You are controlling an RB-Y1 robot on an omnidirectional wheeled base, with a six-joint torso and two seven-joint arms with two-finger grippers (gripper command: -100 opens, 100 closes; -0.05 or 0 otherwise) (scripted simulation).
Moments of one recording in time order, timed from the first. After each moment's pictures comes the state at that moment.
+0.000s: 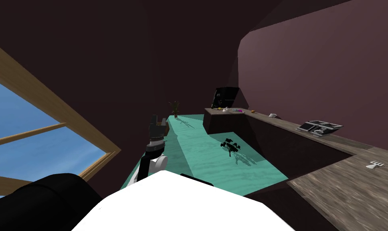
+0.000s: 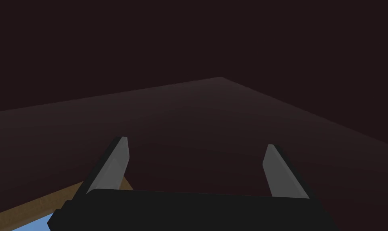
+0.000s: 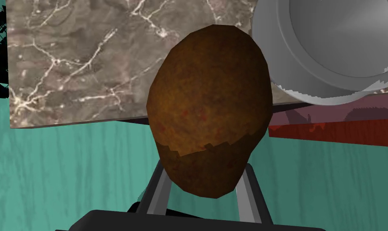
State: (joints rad) left arm 0.48 -0.01 0.03 -2.29 0.11 -0.63 -0.17; right arm 0.91 -1.92 0.29 -1.57 1.98 -0.36 -0.17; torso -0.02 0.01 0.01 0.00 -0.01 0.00
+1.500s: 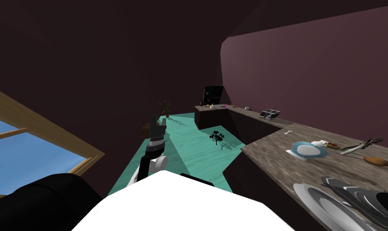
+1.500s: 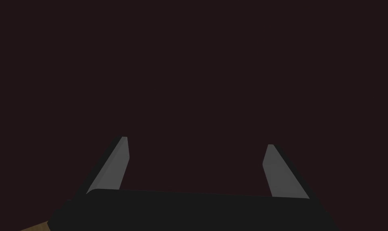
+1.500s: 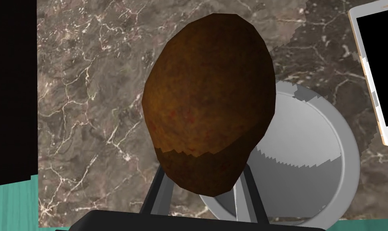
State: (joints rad) left arm 0.48 -0.02 0.03 -2.29 0.11 -0.63 -0.17; right arm 0.76 -1.86 0.10 -1.51 1.79 -0.31 0.04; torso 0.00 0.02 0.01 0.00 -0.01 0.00
